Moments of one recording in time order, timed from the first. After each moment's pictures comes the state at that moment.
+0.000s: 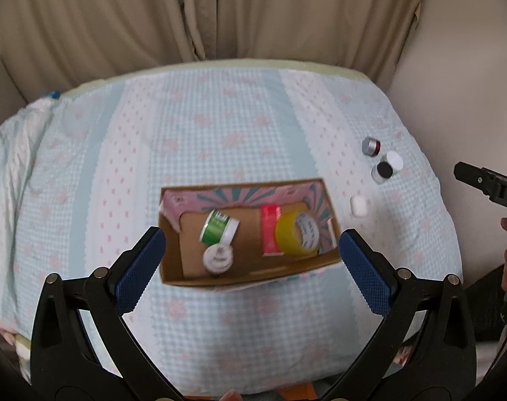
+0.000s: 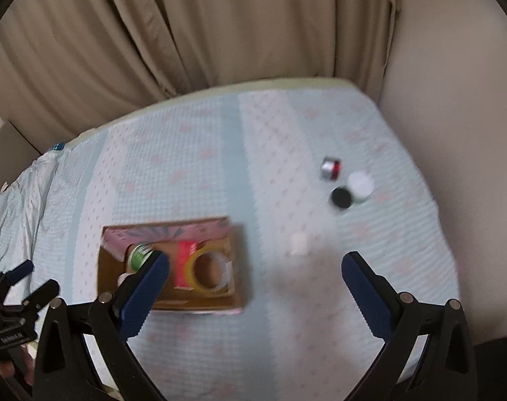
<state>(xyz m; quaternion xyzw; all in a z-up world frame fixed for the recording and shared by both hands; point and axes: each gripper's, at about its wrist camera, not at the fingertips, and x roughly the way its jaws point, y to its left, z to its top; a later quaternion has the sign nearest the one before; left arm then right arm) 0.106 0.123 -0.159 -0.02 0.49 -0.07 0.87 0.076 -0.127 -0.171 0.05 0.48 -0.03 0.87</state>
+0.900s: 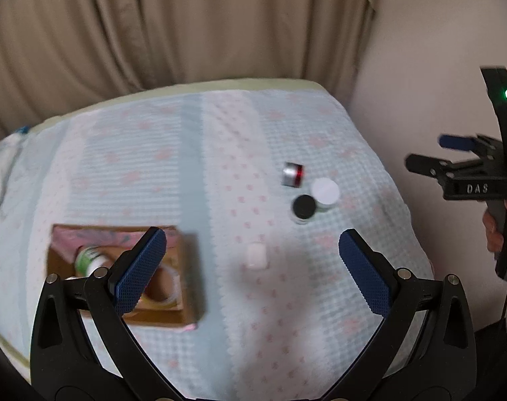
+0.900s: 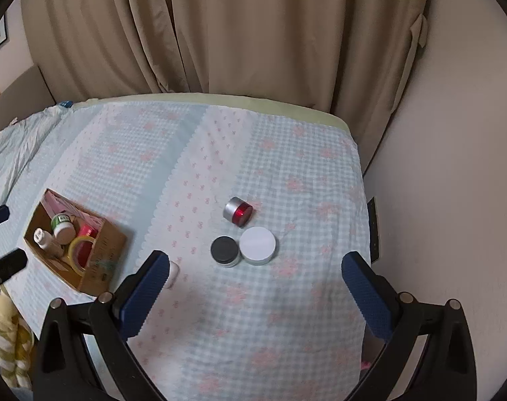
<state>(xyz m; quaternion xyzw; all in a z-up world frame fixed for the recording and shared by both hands) 0.154 -0.172 -0.179 0.00 0.45 -0.09 0.89 0.148 -0.369 -0.198 -0.07 0.46 0.08 0.88</state>
